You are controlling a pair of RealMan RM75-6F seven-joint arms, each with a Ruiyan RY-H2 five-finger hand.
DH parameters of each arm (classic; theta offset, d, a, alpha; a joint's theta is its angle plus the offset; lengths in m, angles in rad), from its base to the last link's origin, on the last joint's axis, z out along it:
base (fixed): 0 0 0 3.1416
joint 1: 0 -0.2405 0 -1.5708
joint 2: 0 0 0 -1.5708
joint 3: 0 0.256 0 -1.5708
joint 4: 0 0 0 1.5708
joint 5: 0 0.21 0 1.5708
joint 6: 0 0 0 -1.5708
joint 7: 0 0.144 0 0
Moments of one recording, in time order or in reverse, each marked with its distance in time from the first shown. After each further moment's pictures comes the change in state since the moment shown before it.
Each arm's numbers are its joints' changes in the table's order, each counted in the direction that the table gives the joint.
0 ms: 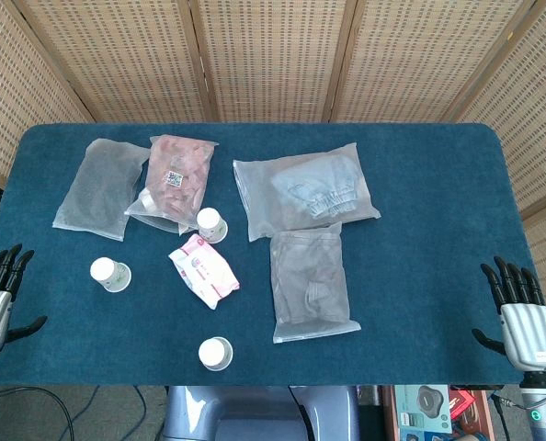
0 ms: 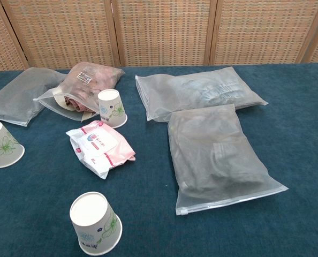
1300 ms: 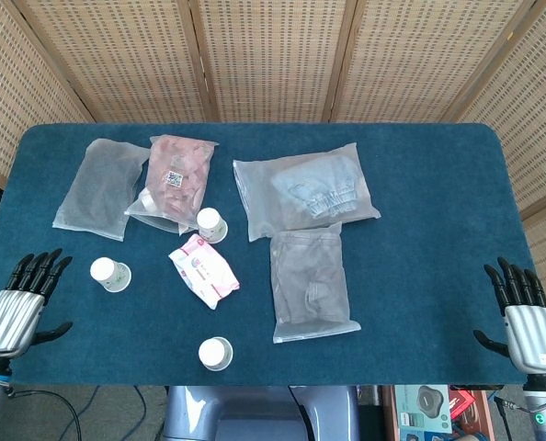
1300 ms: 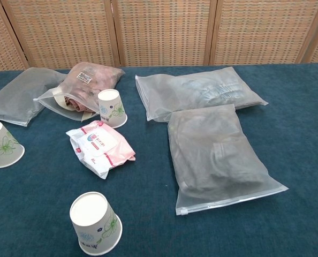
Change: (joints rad) left arm 0.057 -0.019 0.041 -0.032 0.136 0.054 -0.007; right arm 0.010 -0.014 0.000 -0.012 -0.004 -0.012 0.033
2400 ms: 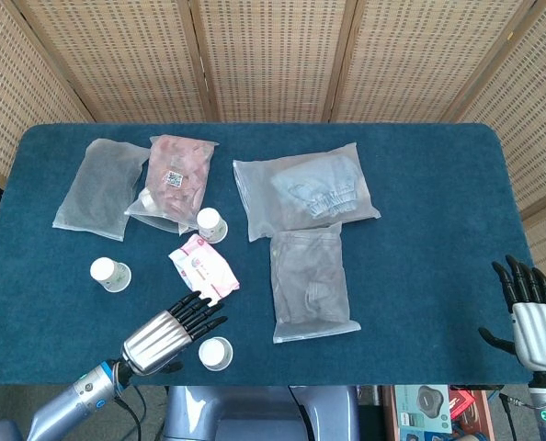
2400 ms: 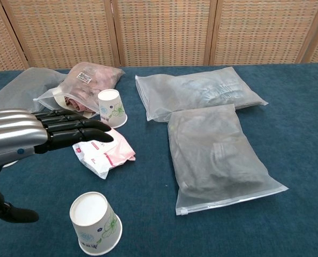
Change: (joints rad) left arm 0.313 0.106 0.036 -0.275 0.126 0.471 0.281; right arm -0.001 -0.006 0.014 0.015 0.030 0.012 0.039
